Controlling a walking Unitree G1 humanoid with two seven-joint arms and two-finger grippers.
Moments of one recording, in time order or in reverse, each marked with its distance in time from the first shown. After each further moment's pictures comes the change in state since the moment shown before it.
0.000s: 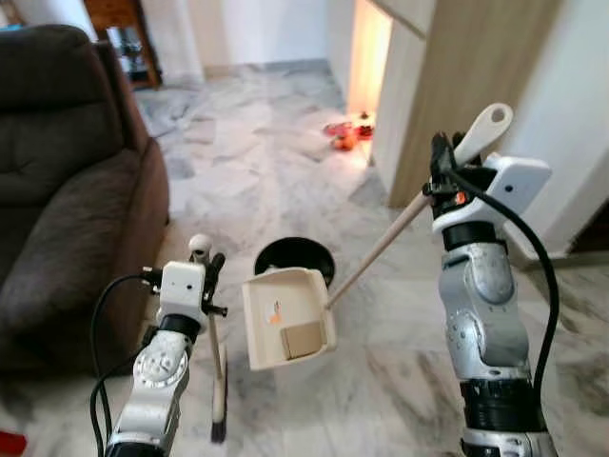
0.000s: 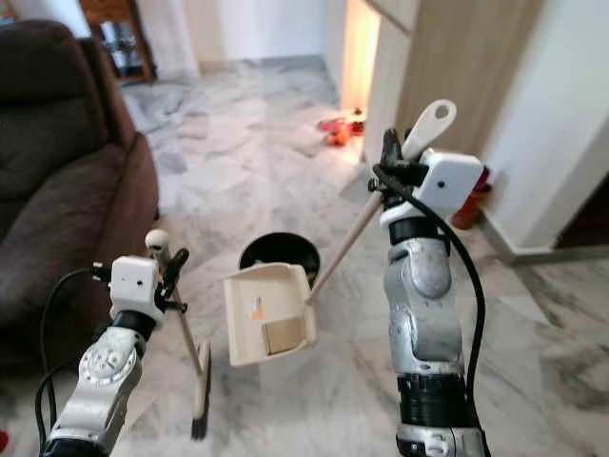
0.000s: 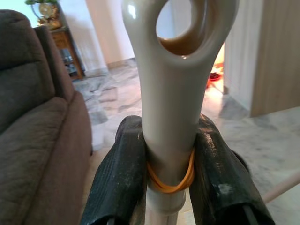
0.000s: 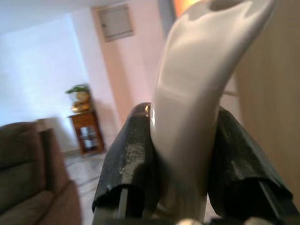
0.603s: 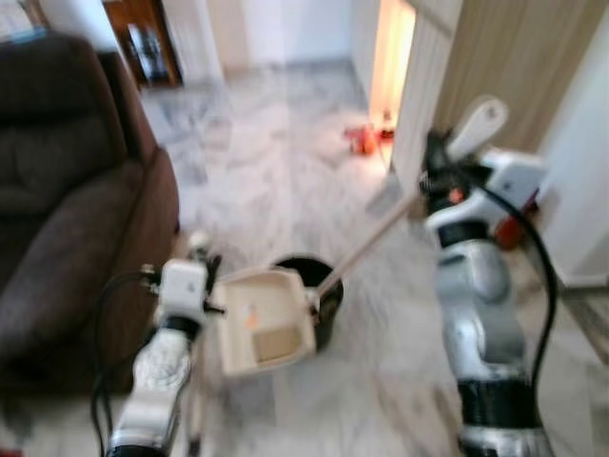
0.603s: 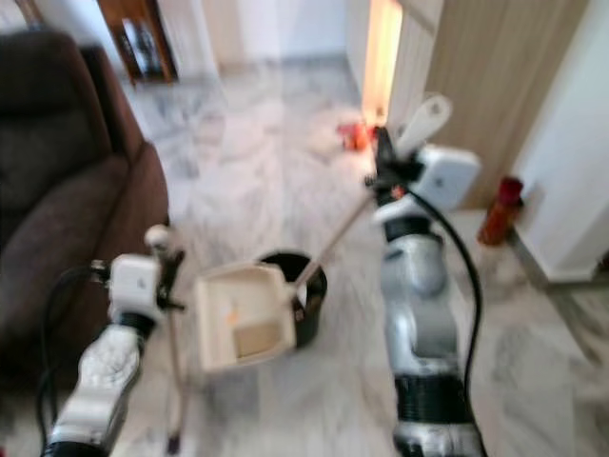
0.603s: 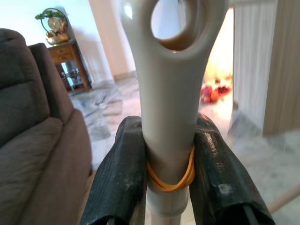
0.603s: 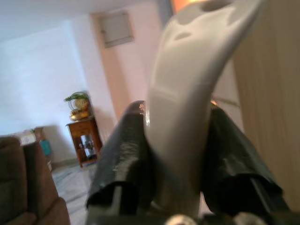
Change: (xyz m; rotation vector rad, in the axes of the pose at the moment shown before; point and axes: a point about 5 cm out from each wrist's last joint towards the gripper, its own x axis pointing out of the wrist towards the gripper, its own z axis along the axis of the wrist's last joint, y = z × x) left arm 0.002 -0.008 0.005 0.002 -0.032 -0.010; right arm 0.003 -0.008 0.008 -0.008 -0.024 -0.012
